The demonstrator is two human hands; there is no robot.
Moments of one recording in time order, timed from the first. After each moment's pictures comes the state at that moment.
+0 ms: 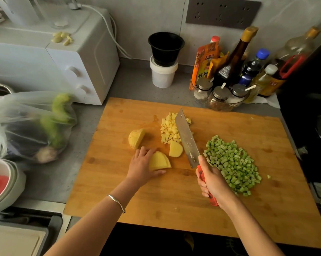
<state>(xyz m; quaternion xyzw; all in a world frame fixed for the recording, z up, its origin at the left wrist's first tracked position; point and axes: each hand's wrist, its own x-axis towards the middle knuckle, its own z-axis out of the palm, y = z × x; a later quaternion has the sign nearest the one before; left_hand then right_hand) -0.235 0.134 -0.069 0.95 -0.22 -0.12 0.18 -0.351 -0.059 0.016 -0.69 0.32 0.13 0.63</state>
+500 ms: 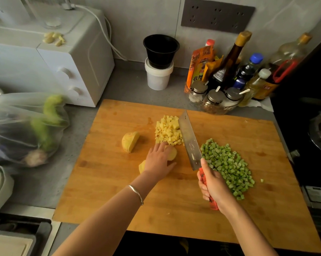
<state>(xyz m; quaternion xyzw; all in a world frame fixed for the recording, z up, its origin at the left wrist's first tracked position) -0.230 0.060 -0.057 0.95 -0.28 -0.07 0.15 -0.356 -0.076 0.015 -0.69 0.34 0.10 0.63</state>
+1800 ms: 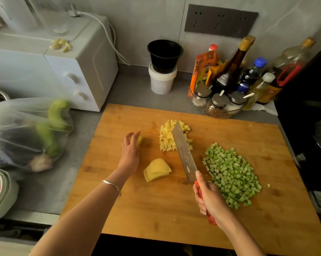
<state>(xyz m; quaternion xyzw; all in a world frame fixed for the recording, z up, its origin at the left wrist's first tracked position) -0.172 0.143 -0.077 0.91 -0.14 -0.04 0.38 -0.362 -0.052 0.004 -0.69 0.33 0.13 0.63</state>
